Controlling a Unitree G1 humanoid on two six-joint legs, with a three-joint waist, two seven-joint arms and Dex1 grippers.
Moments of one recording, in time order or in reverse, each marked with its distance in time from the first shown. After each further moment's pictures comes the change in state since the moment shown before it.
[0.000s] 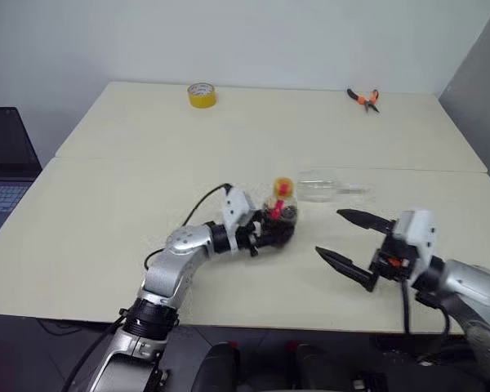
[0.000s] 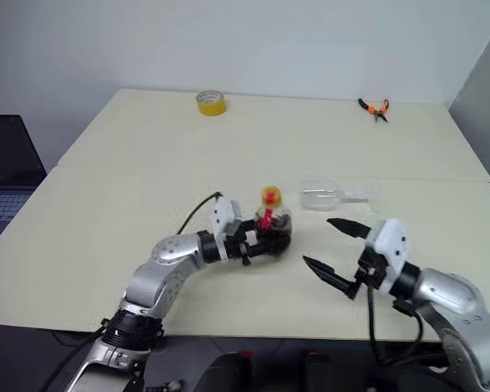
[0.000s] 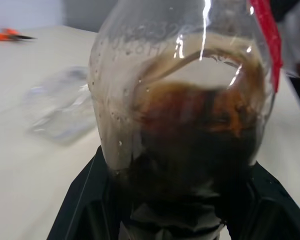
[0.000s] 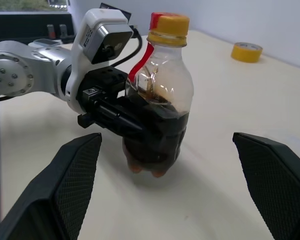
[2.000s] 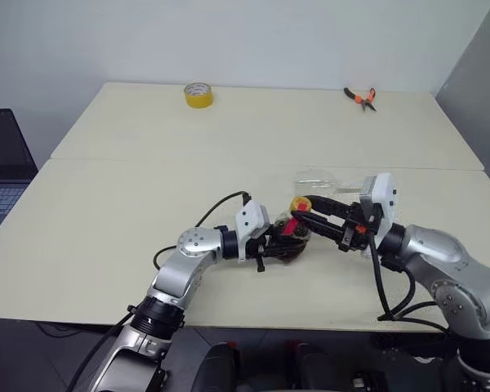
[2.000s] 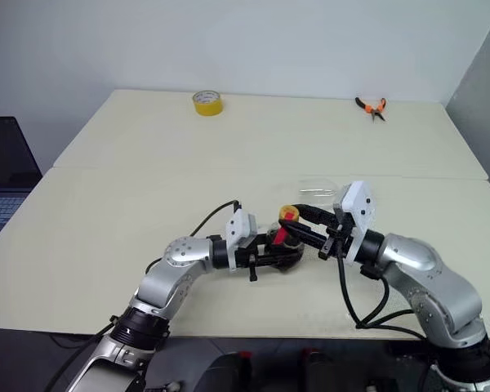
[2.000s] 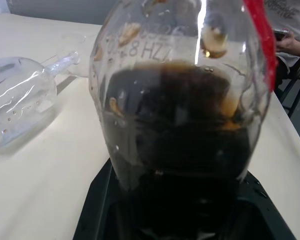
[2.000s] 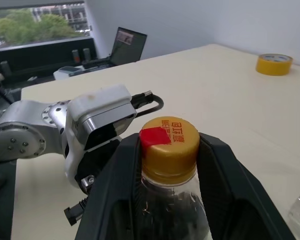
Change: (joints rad) left arm -0.031 -0.018 -0.041 0.067 0.069 -0.059 -0.049; right arm -0.399 0.066 0.204 0.188 0.022 0.118 -0.014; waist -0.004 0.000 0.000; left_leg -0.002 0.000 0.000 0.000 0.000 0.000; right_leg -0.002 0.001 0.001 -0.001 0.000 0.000
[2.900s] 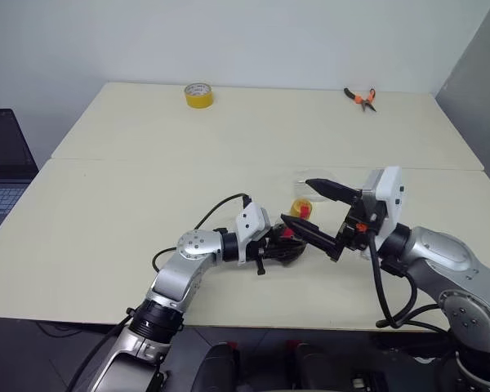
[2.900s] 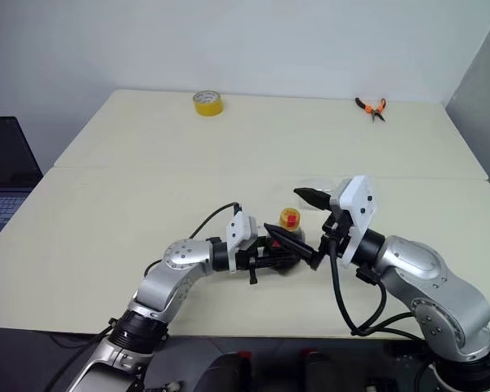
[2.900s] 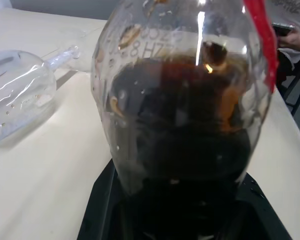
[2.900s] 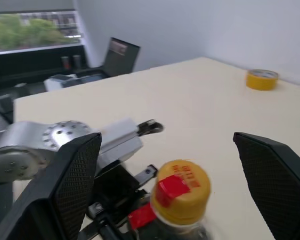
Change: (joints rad) left arm 0.017 0.001 -0.004 -0.005 0.025 0.001 0.039; right arm 0.025 0.104 -0.047 -0.234 0.061 0.204 -0.341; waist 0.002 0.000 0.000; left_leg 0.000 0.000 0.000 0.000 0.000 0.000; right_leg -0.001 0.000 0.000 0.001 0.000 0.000
